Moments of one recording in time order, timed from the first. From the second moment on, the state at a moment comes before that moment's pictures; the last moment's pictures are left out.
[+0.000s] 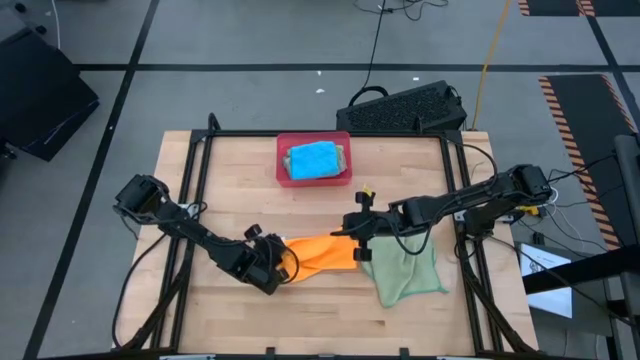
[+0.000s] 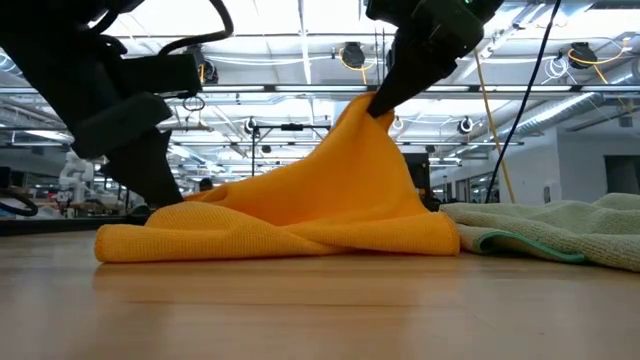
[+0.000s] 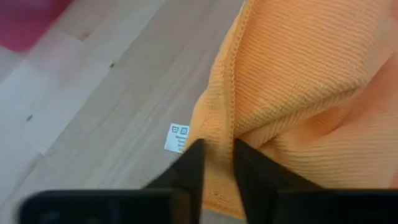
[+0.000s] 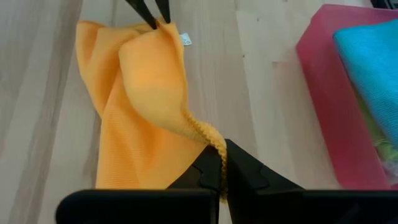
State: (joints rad) left arm -0.52 1.69 0.87 -0.47 -0.62 -0.96; right arm 0.20 1.52 1.04 -0.37 0.28 0.09
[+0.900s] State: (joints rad) left arm -0.51 1.67 0.87 -0.55 -0.71 -0.96; right arm 0.20 1.52 1.04 -0.33 0.28 0.04
